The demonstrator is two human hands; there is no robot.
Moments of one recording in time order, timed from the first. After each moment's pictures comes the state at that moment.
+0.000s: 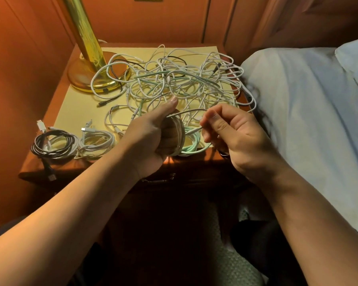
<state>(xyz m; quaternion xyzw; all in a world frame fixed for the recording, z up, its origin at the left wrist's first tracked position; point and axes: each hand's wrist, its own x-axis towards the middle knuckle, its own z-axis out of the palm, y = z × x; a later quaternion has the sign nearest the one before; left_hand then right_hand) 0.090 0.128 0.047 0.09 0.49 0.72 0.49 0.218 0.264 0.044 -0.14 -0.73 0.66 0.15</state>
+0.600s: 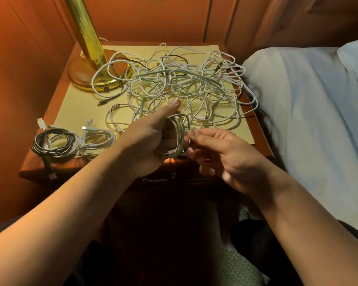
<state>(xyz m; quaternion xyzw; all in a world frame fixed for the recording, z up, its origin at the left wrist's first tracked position) 0.090 0.124 0.049 0.10 0.50 0.69 0.51 0.213 0.245 0.041 -0.21 -0.60 0.77 -0.03</state>
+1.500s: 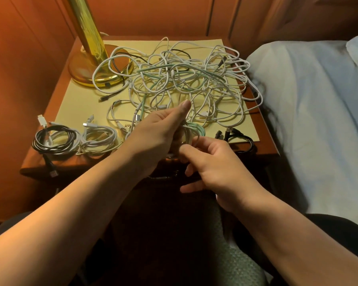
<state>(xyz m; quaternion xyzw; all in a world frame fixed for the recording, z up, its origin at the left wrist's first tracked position) 0.092 0.125 0.039 0.25 0.61 0.63 0.41 0.215 0.204 0.037 -0.32 -0.62 0.72 0.03</state>
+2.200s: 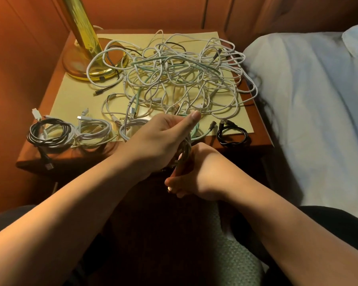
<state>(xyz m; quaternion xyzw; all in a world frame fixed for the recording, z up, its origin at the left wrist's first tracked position) 0.110 0.116 0.040 0.32 0.69 0.51 0.40 0.214 0.212 0.027 -0.27 -0.79 0.50 -0.21</state>
